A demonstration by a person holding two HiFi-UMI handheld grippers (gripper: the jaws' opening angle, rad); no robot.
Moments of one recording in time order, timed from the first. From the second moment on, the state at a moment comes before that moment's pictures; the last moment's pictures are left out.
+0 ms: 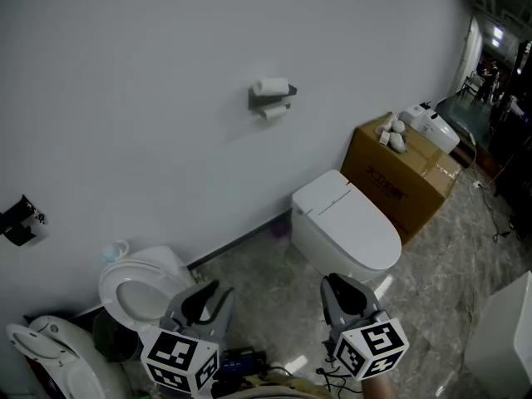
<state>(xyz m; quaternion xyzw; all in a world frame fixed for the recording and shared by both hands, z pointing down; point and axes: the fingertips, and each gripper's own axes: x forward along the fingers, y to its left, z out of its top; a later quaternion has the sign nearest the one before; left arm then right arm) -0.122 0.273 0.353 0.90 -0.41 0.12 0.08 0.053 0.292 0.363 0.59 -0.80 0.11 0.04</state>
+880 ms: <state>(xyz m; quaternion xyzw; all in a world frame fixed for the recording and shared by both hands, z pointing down) -0.070 0.293 0.354 0.90 -0.41 0.12 0.07 0.095 0.308 0.380 0.57 -0.81 0.11 0.04</state>
